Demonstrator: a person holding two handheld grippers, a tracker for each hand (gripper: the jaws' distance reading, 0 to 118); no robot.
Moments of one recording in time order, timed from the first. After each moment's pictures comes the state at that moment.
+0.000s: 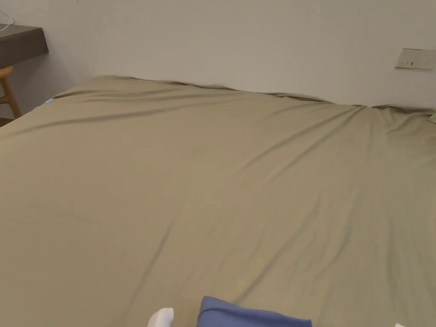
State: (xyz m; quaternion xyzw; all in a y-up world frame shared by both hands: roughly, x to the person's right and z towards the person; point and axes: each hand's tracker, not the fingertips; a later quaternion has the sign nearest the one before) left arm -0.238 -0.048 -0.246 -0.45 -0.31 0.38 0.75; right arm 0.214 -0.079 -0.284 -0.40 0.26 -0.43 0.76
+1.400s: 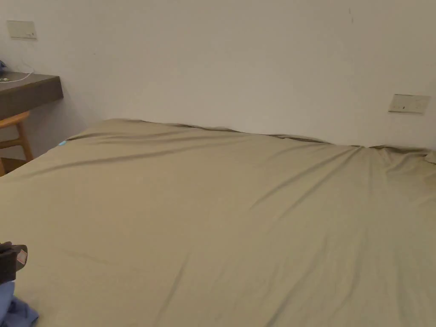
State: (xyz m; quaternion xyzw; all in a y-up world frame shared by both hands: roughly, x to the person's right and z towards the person) left arm -0.392 0.172 -0.206 -0.26 0.07 0.05 0.96; right arm 0.156 0.105 -0.237 -0.32 0.20 -0.09 0.92
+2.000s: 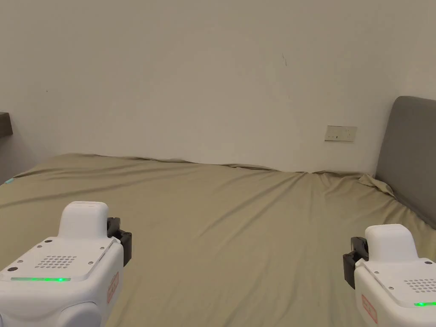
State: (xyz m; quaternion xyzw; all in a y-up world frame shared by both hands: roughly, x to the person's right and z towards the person) left arm -0.195 0.211 -0.239 -0.09 0.05 -0.01 0.99; right arm 0.165 0.195 -0.248 -0.11 -0.04 0.10 0.99
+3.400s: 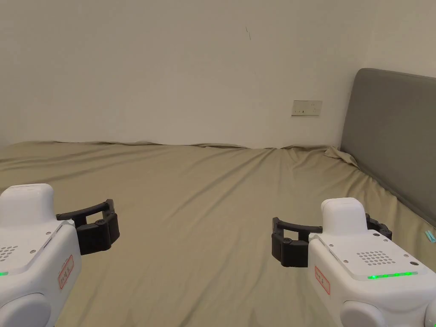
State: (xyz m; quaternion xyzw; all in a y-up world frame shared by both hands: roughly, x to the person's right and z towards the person) left arm -0.189 0.205 -0.250 -0.06 0.04 0.02 1.00; right arm 0.168 0.183 -0.250 -0.08 -0.01 0.04 1.00
